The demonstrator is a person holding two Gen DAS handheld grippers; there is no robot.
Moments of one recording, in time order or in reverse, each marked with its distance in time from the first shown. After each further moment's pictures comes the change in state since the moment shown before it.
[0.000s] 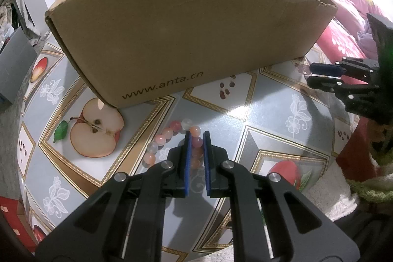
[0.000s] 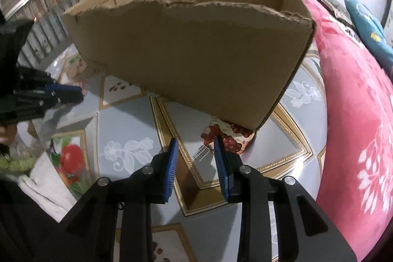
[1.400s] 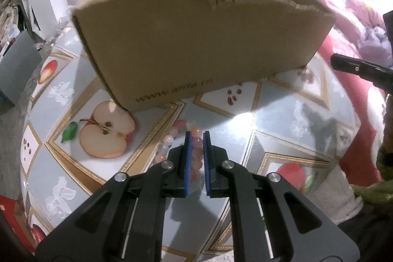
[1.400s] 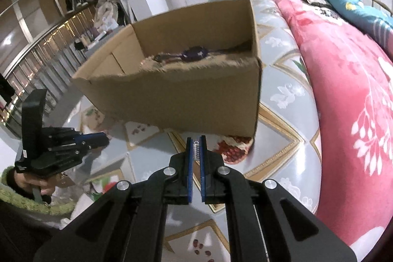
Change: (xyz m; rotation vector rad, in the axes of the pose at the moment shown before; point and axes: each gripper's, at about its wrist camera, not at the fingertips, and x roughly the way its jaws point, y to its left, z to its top) left arm -0.014 0.007 -0.008 -0.016 -0.091 0.009; right arm -0.047 0.001 0.007 0.209 -0.170 0.069
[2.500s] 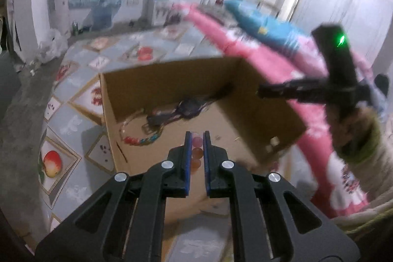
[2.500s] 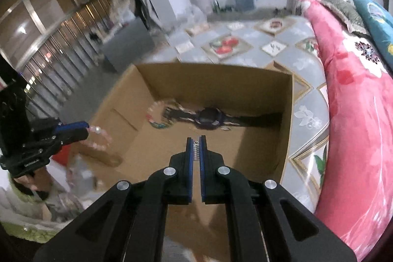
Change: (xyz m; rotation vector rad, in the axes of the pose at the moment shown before) left arm -0.042 0.025 0.149 0.008 -0.124 -0.162; right arm 0.069 -0.010 0.171 -0.072 0.191 0.071
